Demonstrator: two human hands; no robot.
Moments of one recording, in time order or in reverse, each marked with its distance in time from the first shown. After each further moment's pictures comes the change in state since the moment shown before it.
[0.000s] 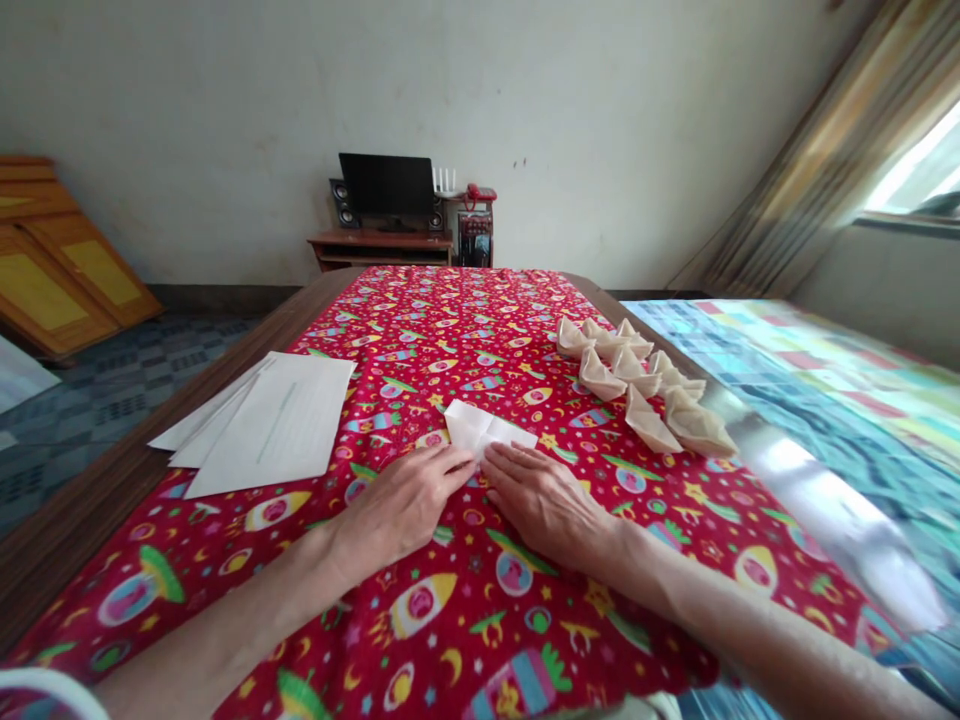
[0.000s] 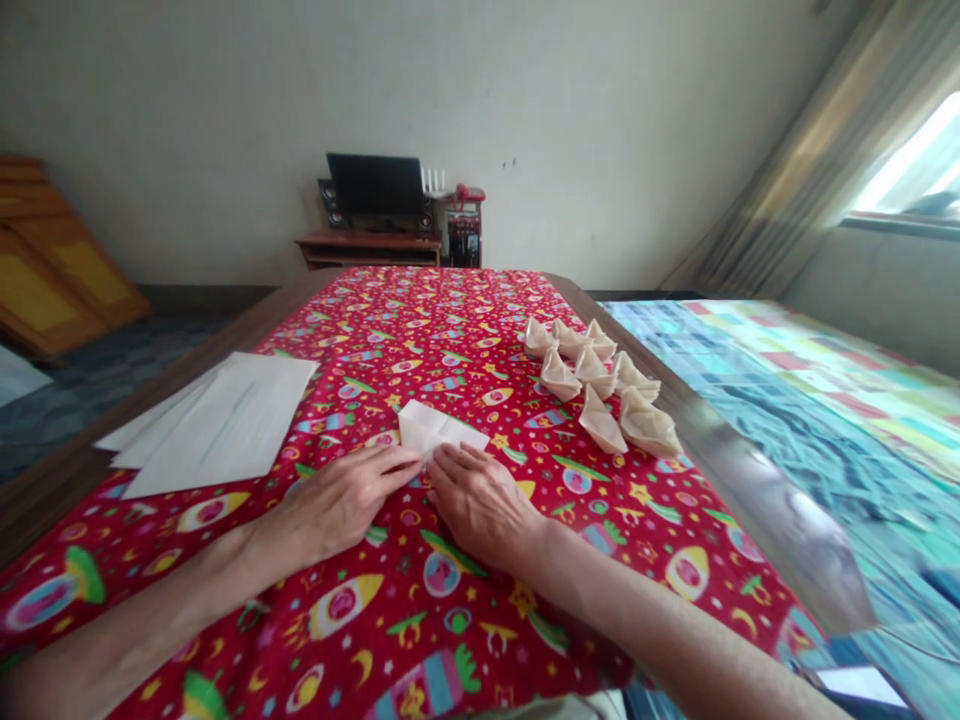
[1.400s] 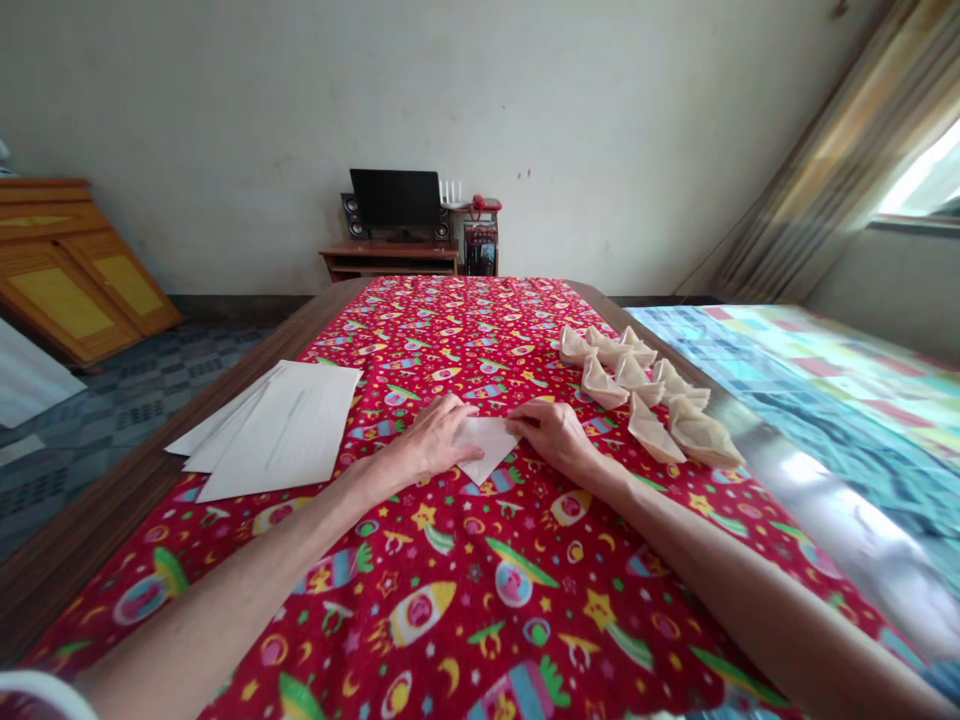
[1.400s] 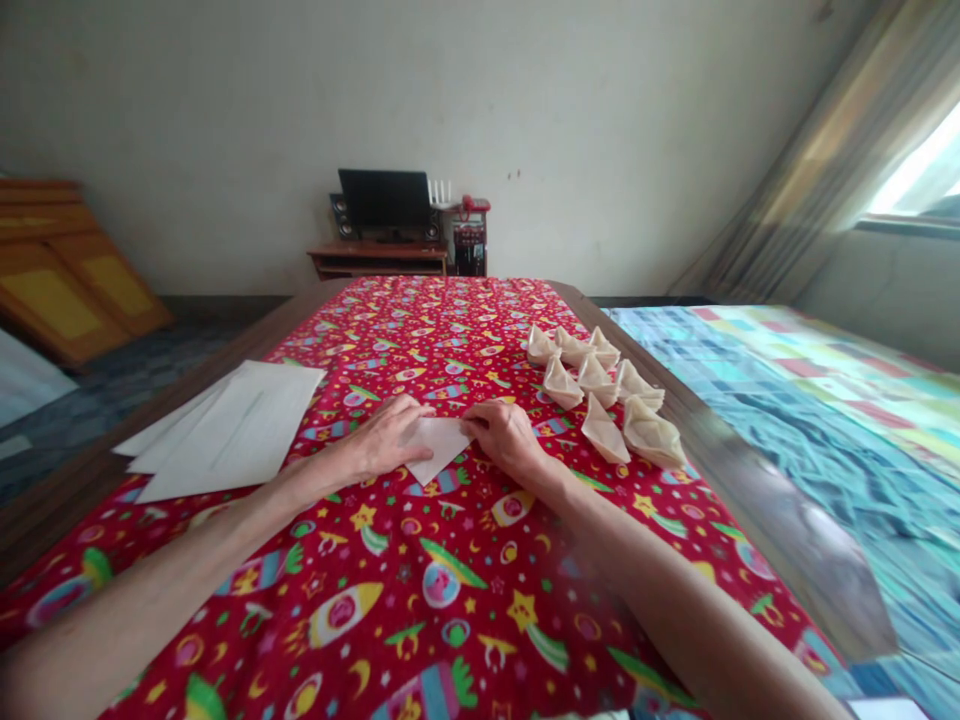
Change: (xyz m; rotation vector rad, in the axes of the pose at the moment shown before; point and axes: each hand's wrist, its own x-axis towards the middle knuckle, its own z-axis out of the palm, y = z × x) left_hand 0.050 -0.064 0.035 -0.184 0.128 -0.229; right_hand 0.027 0.079 0.020 0.369 0.161 0.471
